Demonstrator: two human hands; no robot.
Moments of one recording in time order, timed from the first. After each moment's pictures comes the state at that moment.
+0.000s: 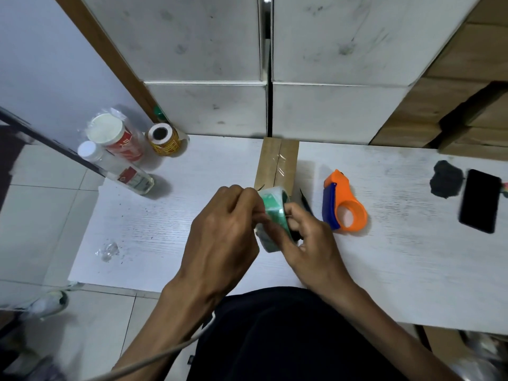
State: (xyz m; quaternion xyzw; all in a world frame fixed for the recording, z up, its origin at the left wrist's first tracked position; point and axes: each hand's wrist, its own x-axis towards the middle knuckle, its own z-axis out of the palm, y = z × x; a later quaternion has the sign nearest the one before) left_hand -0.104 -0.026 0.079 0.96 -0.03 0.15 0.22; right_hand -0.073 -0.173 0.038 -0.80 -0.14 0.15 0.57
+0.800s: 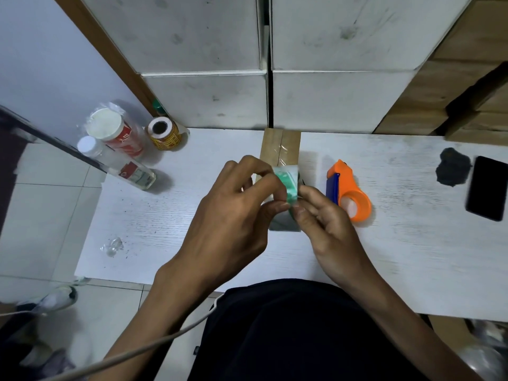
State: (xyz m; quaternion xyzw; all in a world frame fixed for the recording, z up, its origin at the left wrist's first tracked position) left_hand -0.096 -0.024 0.095 0.95 -0.10 0.11 0.28; right_hand -0.068 -0.187 0.040 -0.66 -0.09 0.22 0.71
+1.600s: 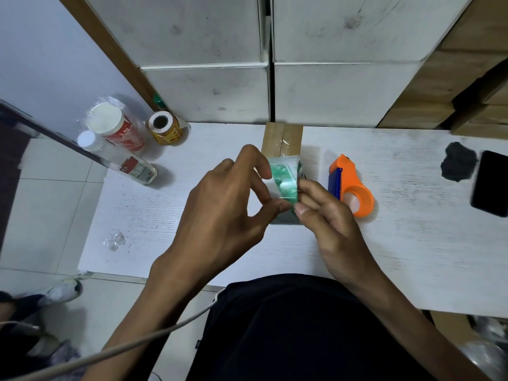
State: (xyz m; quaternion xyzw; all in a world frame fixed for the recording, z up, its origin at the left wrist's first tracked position) left_hand -0.095 -0.026 0.111 0.95 0.00 0.05 0.32; right_hand -0.070 -0.187 0.050 -0.65 -0.11 0.23 0.72
